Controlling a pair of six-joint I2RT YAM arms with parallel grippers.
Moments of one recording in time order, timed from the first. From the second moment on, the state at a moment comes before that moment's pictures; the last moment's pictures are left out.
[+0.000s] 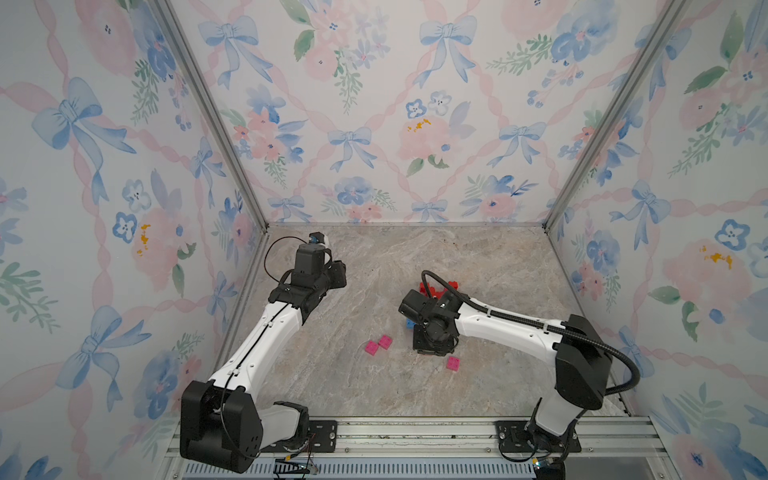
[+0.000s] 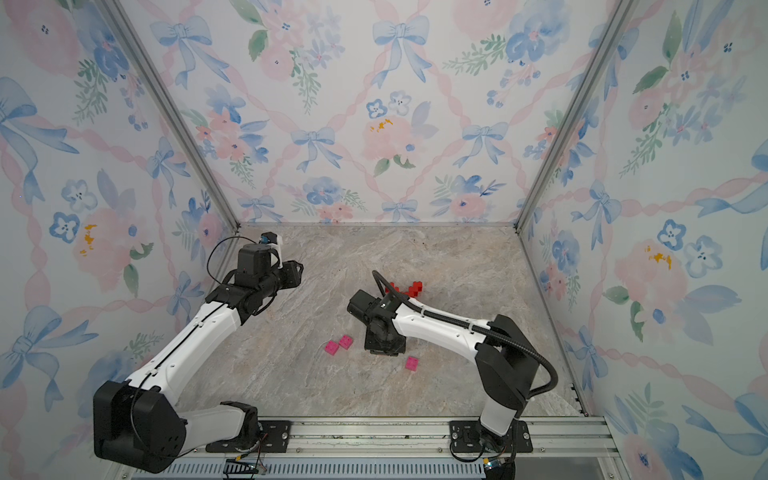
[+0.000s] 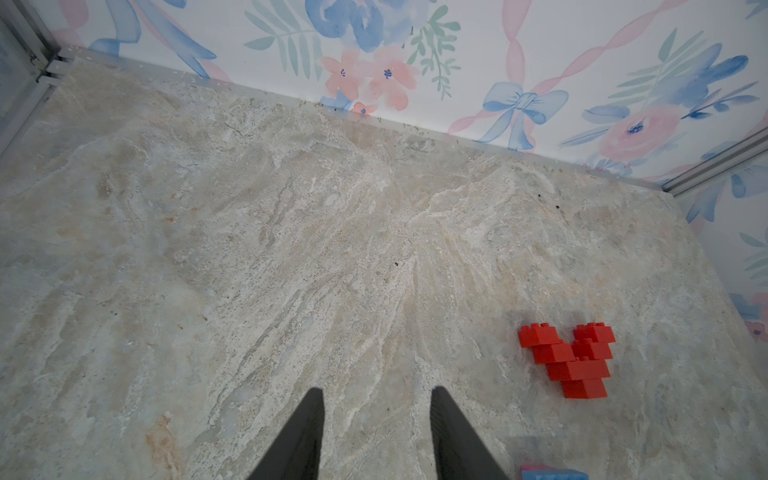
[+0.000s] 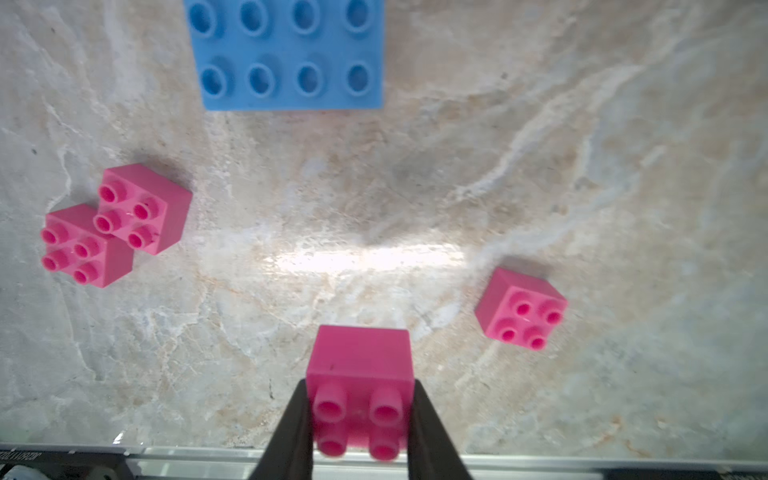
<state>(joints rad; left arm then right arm) -0.22 1.26 0.98 -0.33 0.01 -0.34 0.95 1.69 1.29 -1.06 0.04 1.03</state>
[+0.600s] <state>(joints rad) -0.28 1.30 0.94 -0.29 0.00 -0.31 0.82 1.49 1.00 -1.04 0.06 1.12</state>
